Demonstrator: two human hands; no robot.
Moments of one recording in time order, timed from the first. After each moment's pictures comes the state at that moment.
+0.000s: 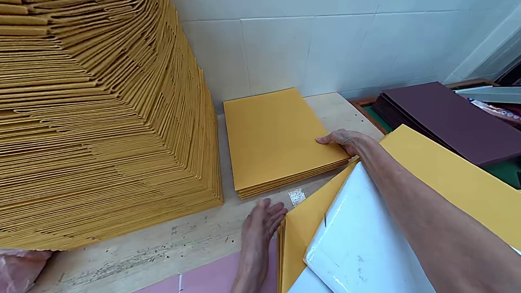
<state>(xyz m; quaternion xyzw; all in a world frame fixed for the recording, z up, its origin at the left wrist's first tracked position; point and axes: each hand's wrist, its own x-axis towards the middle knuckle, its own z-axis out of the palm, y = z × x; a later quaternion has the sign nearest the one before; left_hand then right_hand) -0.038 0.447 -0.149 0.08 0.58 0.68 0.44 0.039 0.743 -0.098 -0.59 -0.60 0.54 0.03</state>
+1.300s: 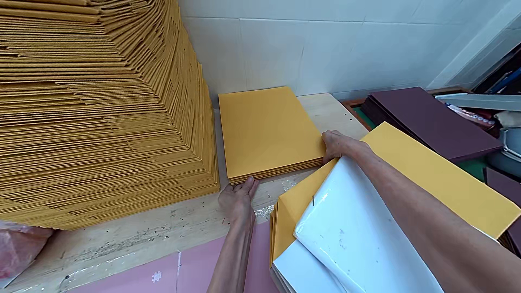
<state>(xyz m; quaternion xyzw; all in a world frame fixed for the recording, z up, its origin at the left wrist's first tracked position) -0.064 0.482 -0.149 -0.08 0.59 0.77 0.24 0.051 0.707 -0.076 -0.41 -0.88 0.15 -0.19</state>
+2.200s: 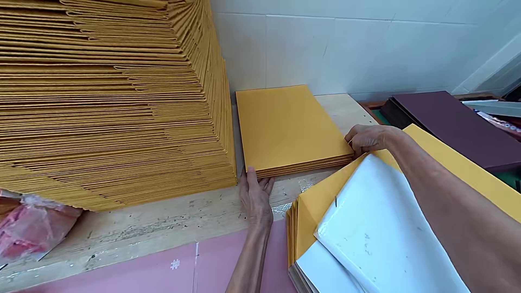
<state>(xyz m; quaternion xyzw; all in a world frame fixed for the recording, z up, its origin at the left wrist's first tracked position) -0.060 0.475 -0.153 -0.04 0.53 0.80 0.28 0.060 0.729 -0.065 -0.51 -0.75 0.40 -0.13</state>
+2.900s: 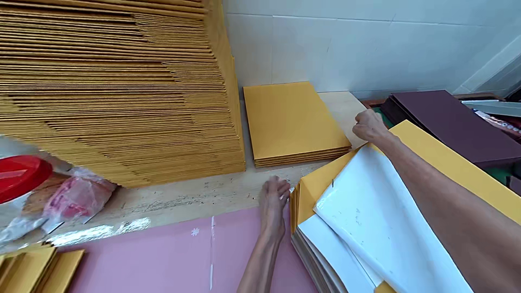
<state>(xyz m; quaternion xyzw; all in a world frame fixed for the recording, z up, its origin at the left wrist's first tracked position) -0.024 0.431 -0.141 -0.01 0.58 0.71 0.39 0.067 0.703 -0.059 -0.49 -0.86 0.15 0.05</state>
